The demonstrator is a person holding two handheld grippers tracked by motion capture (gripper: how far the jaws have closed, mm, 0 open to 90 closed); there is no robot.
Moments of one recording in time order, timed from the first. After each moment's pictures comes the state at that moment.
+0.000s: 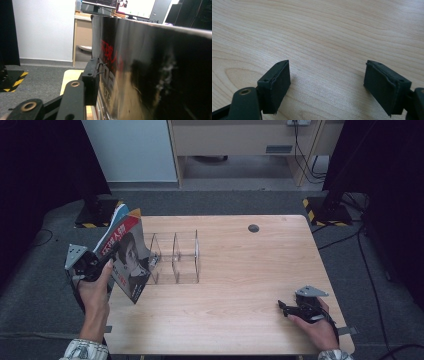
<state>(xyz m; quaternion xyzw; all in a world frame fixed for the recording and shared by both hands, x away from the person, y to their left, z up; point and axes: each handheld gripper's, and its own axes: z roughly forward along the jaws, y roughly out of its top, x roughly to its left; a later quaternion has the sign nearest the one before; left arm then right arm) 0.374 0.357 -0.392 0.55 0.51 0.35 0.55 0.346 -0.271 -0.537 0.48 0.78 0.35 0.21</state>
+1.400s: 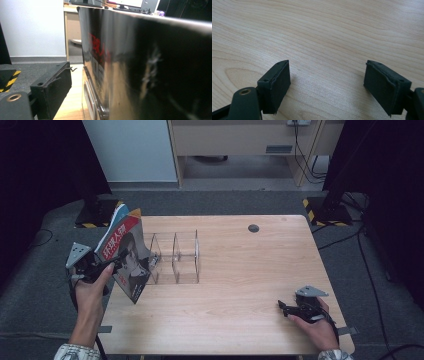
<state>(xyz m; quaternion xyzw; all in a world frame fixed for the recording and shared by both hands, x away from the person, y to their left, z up) 0.373 0.355 -0.387 0.60 0.49 0.33 0.54 0.346 -0.271 -0.537 0.48 0.78 0.35 0.21</state>
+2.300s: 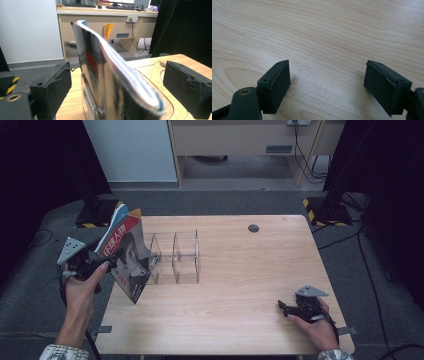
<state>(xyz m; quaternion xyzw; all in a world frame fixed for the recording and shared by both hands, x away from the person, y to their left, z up) 0.367 0.360 -0.360 0.63 0.46 0.33 0.53 0.346 -0.271 -0.537 0.48 0.78 0.35 0.21</state>
